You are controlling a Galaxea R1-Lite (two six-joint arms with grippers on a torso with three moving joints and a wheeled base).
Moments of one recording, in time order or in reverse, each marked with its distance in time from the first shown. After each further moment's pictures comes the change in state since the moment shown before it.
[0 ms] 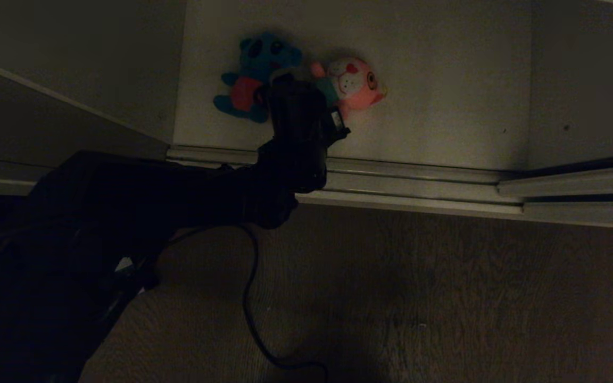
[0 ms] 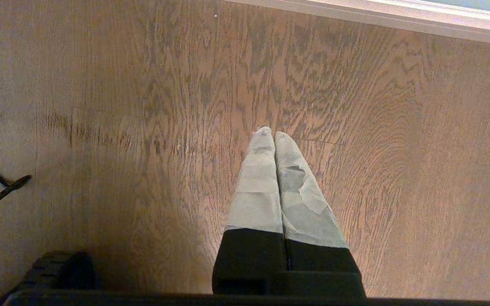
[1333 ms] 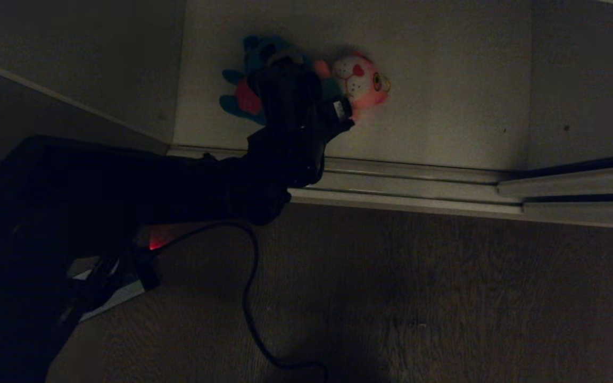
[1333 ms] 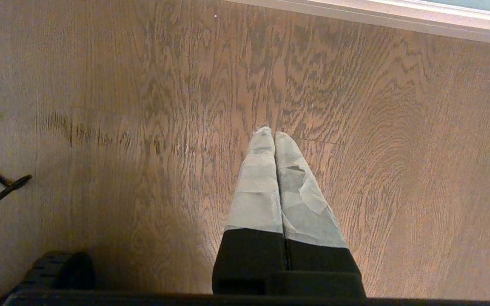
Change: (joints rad) left arm -0.015 -0.081 0.066 0.012 -0.061 0.014; right arm 0.000 0.000 0.000 0.000 0.000 0.000
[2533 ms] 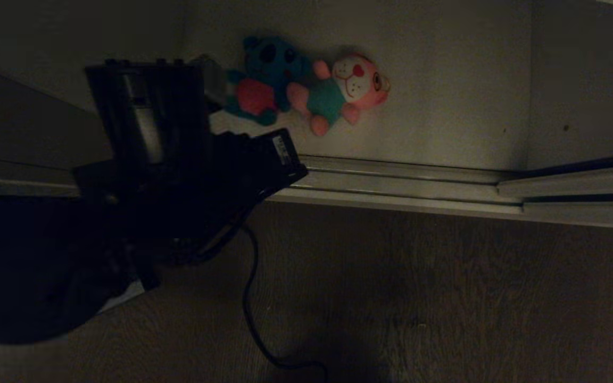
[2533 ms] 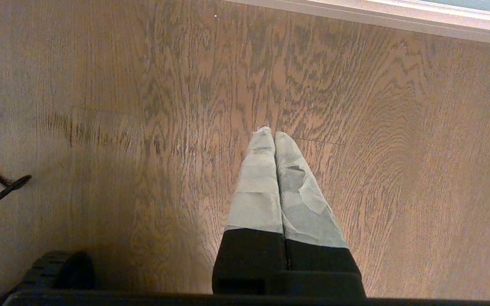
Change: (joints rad) left arm -0.090 -0.573 0.728 0.085 -0.017 -0.130; right arm 0.000 0.000 0.000 0.000 0.000 0.000
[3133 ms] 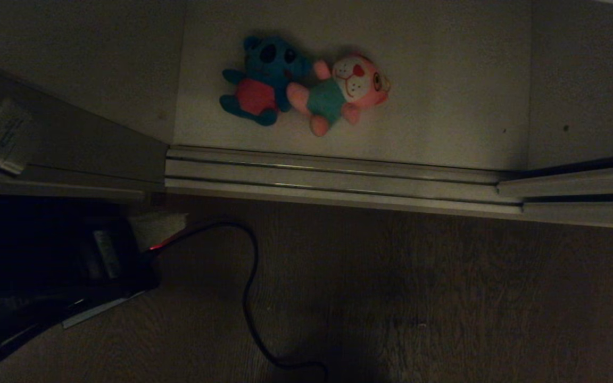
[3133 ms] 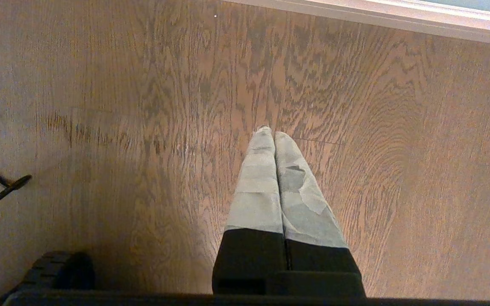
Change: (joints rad) left arm 0.002 -0.512 0.260 0.460 -0.090 0.047; right arm 0.000 0.000 0.000 0.000 0.000 0.000
